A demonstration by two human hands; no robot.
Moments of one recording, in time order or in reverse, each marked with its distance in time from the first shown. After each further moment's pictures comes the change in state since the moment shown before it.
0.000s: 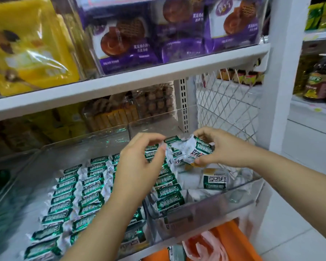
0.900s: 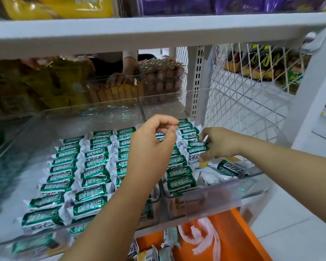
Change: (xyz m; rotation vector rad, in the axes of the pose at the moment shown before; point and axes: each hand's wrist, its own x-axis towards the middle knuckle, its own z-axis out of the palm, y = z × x) left_hand -0.012 -0.011 0.004 -0.284 0.062 -0.200; right_hand 0.039 0.009 0.037 -0.433 -0.223 0.307
